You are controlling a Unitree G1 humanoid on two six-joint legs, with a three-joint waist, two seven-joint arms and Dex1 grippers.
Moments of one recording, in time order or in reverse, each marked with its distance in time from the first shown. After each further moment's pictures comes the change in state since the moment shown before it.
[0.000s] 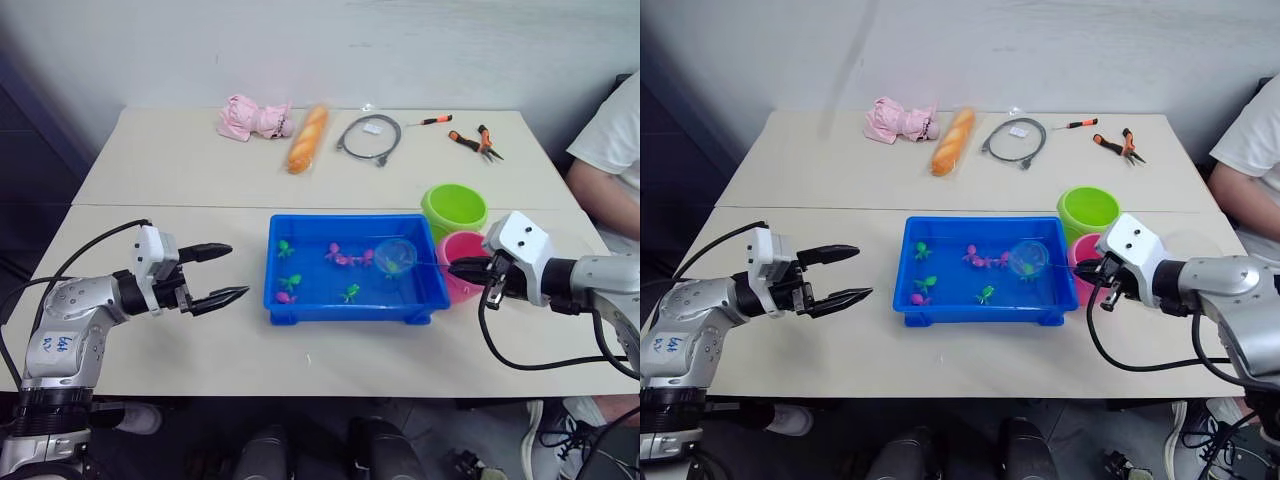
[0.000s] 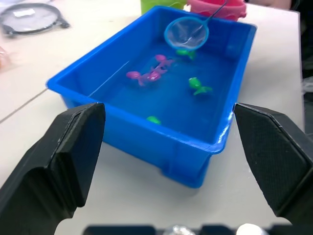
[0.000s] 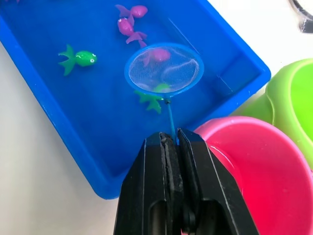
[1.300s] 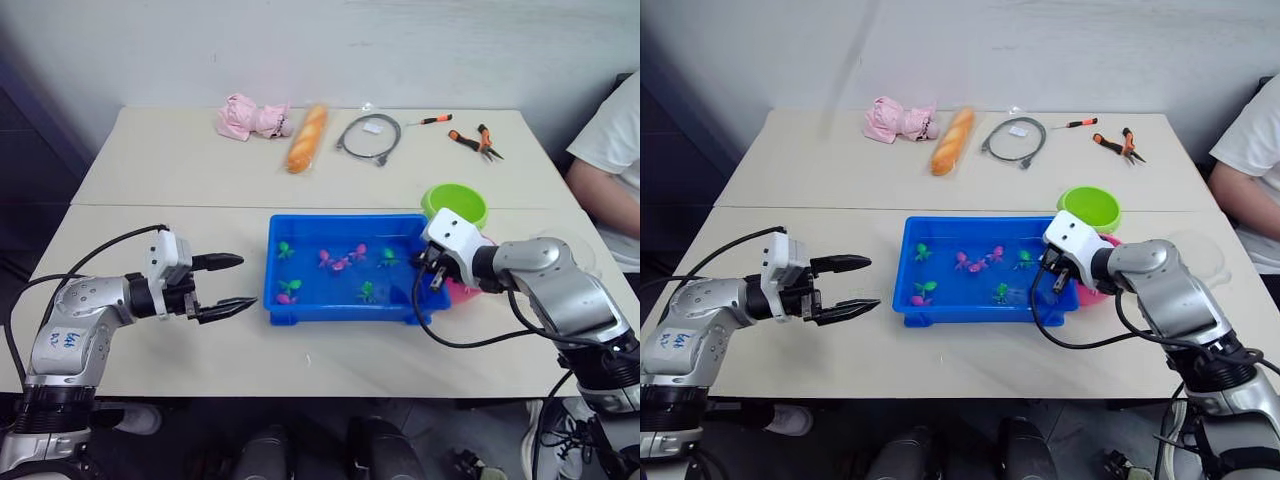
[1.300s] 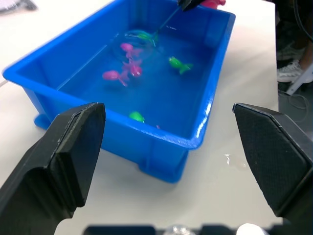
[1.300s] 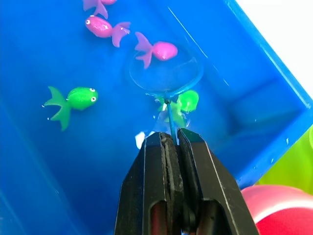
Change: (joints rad) left arm -0.002 0.042 -0.054 -0.017 0.010 0.060 -0.040; right arm -0.216 0.224 0.238 0.145 -0.193 0.067 -0.072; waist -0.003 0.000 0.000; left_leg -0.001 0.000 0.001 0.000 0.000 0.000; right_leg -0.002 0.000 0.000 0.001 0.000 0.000
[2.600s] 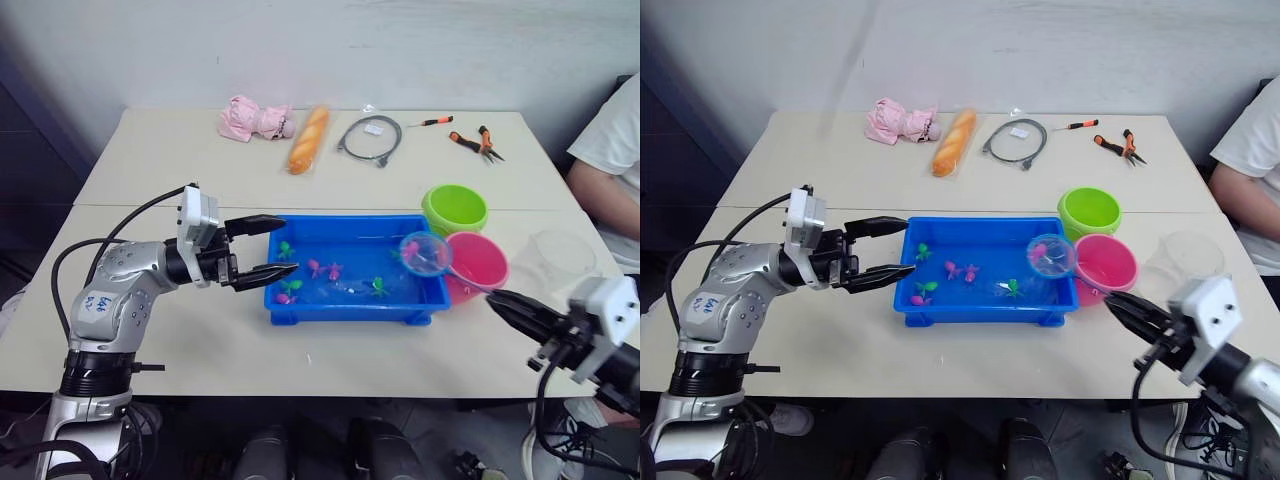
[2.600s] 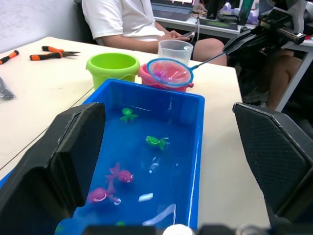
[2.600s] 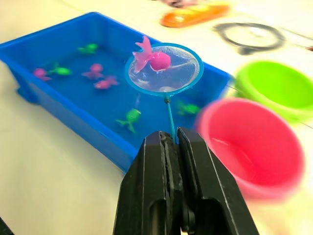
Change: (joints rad) left arm -0.238 -0.172 -0.064 -0.025 -0.110 0.092 0.042; right arm 0.907 0.209 -0.875 -0.514 0.422 -0.234 -0.041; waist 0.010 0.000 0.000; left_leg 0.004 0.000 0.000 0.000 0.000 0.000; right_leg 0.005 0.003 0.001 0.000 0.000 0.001
